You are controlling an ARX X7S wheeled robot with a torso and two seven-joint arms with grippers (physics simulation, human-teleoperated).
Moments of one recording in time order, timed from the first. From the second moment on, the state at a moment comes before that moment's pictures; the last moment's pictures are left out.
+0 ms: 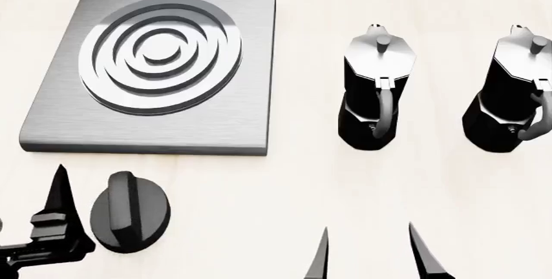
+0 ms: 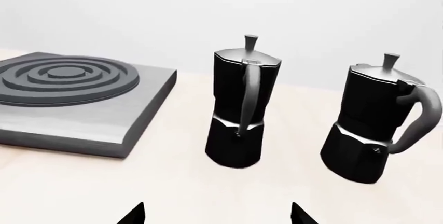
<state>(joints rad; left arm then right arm) -0.16 -0.45 0.20 0.49 -0.58 -0.29 -0.51 0.04 0.36 -0.33 -0.35 0.18 0.12 0.39</state>
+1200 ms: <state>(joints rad) -0.20 -0.47 0.23 0.55 -0.60 -0.28 -0.49 0.19 0.41 -0.33 -0.44 0.19 0.27 0.38</state>
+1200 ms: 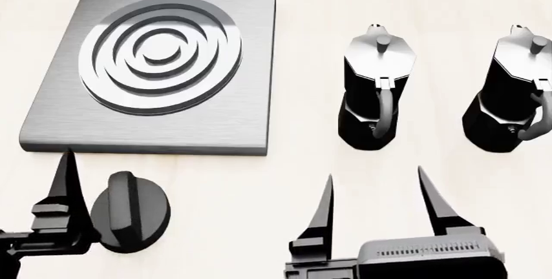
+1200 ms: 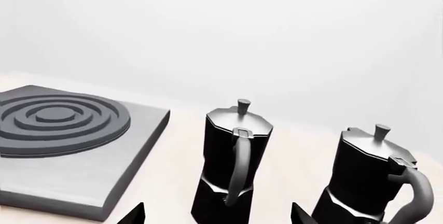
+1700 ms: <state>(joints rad) -0.25 -0.47 0.21 0.60 -0.65 -0.33 -0.53 0.24 0.42 -0.33 -0.49 0.19 0.33 0.38</state>
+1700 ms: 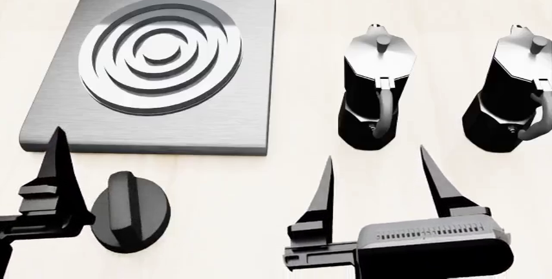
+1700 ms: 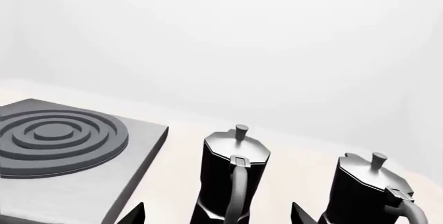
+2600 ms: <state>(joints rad) -0.31 -0.48 0.20 0.65 -0.71 -0.37 -0.58 0.32 0.44 -0.34 -0.55 0.20 0.42 0.38</state>
